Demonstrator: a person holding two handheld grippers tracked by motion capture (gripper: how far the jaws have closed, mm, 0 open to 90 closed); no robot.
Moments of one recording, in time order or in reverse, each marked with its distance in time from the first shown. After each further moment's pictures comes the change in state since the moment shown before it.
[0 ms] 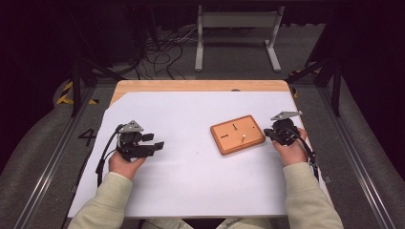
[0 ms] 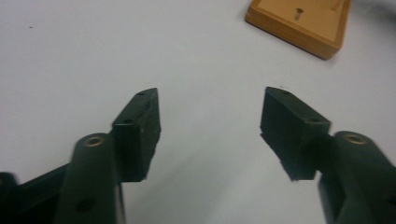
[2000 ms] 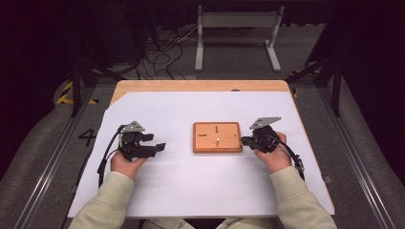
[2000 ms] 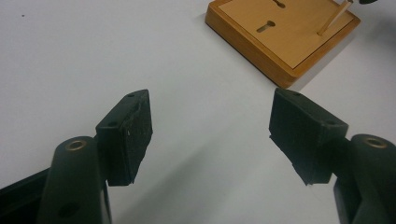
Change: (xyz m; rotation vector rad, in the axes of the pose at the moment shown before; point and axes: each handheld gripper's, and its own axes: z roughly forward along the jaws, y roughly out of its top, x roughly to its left) left arm 0.003 -0.002 0.010 0.020 0.005 -0.022; right arm 0.063 0.016 0.002 -0.039 0.234 -0.149
